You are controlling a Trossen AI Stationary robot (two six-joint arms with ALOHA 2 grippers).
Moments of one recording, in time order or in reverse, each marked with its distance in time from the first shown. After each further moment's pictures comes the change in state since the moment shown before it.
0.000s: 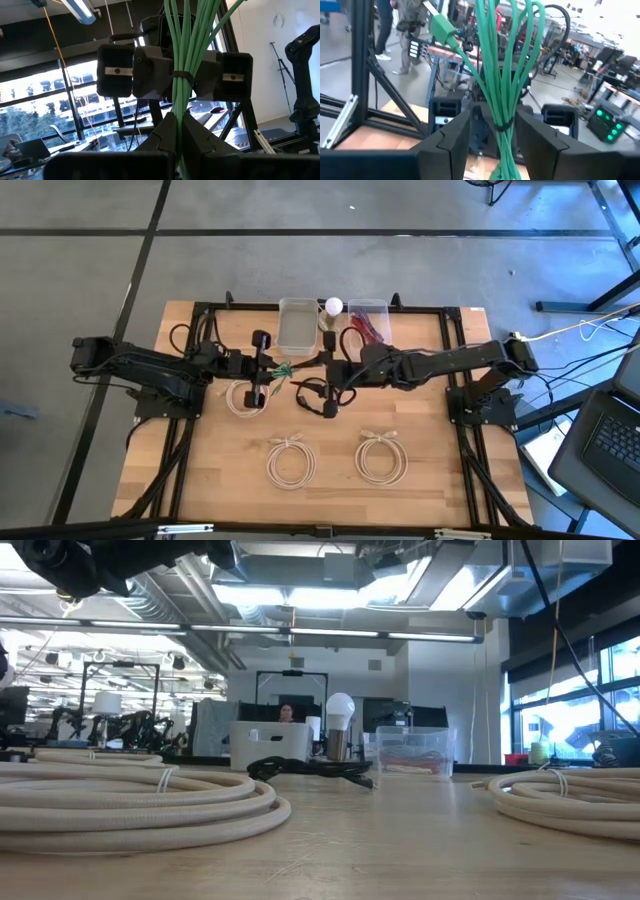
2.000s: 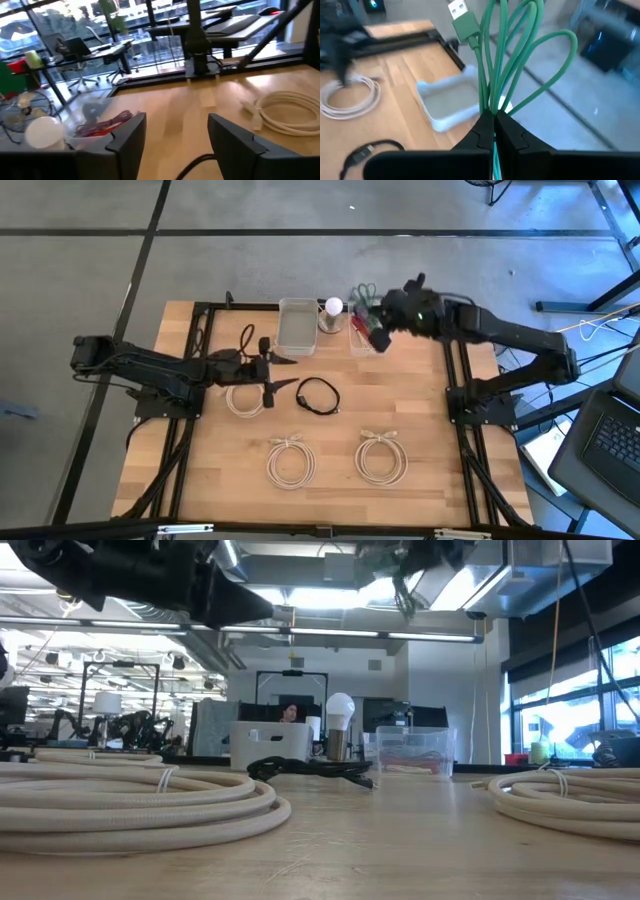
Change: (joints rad) left arm -0.039 0.000 0.000 -0.491 -0.340 0.014; right arm -0.321 -0.373 -0.001 -0.907 0.315 0.351
